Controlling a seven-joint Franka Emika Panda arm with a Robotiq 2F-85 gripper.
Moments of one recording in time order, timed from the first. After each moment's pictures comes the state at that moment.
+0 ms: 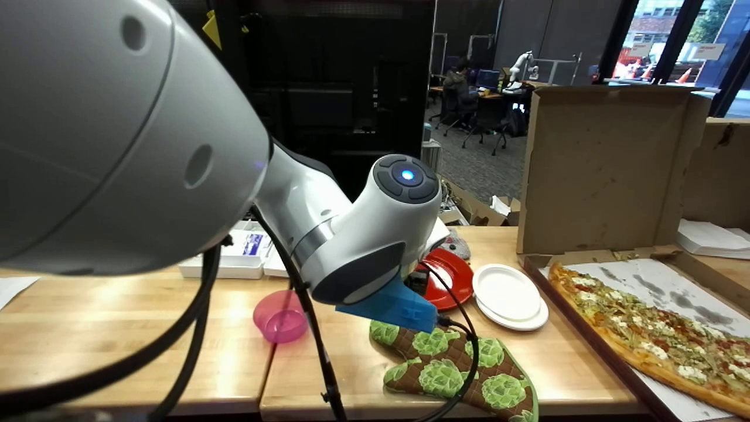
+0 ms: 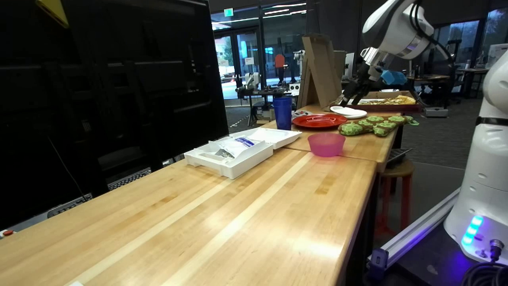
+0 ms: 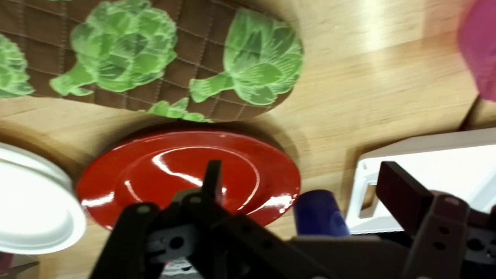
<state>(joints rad) 0.18 -0.48 -0.55 -2.77 0.24 2.74 -0.74</state>
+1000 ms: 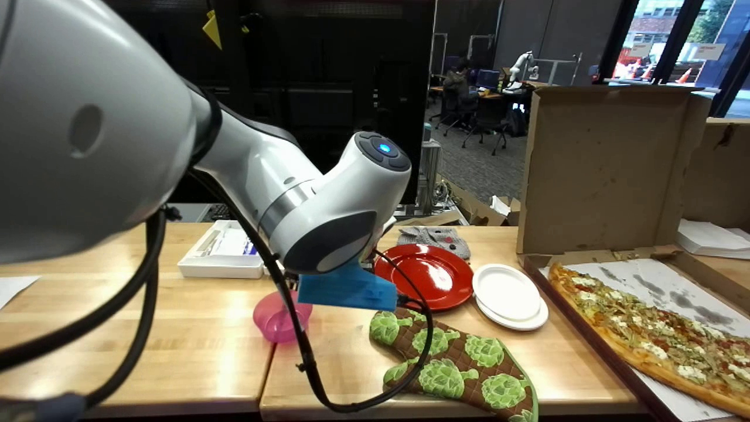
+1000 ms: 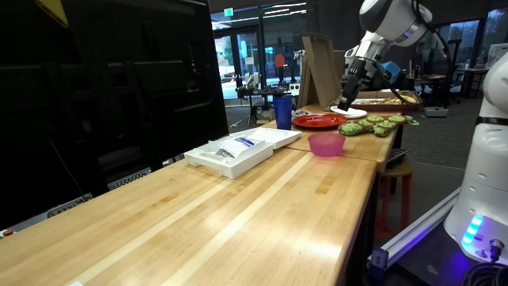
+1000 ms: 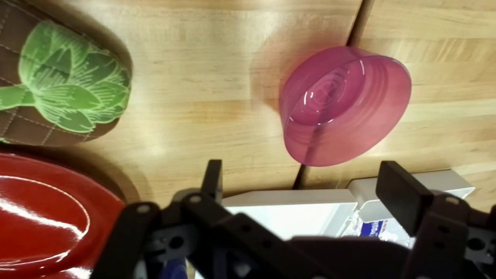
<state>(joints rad) 0.17 -0.58 -0.42 -2.77 0.29 2.36 -0.86</state>
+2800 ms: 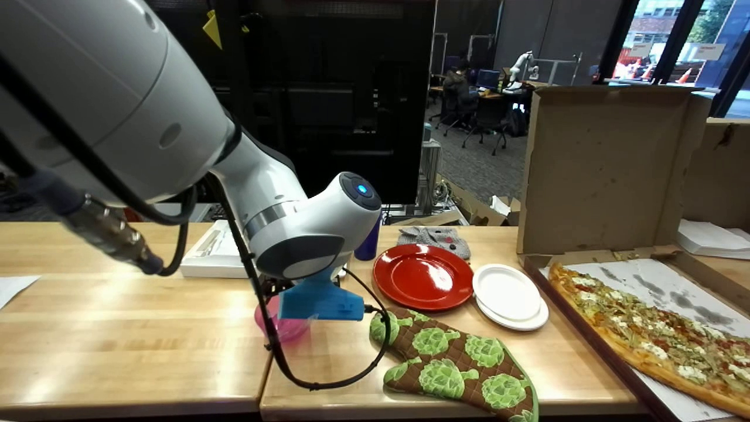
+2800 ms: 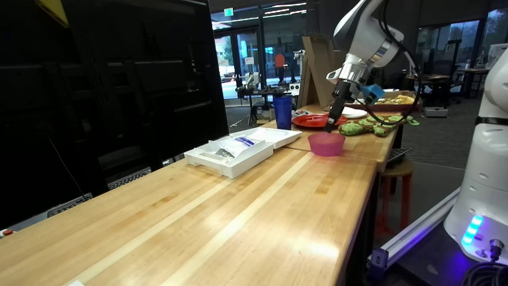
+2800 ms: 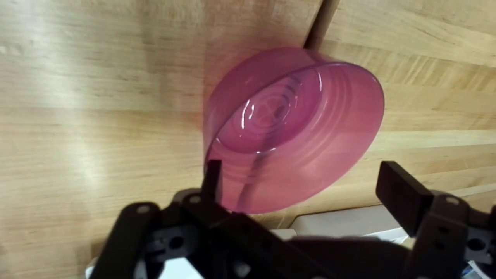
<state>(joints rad) 0.21 -0.37 -0.28 -2.77 0.64 2.39 -1.17</state>
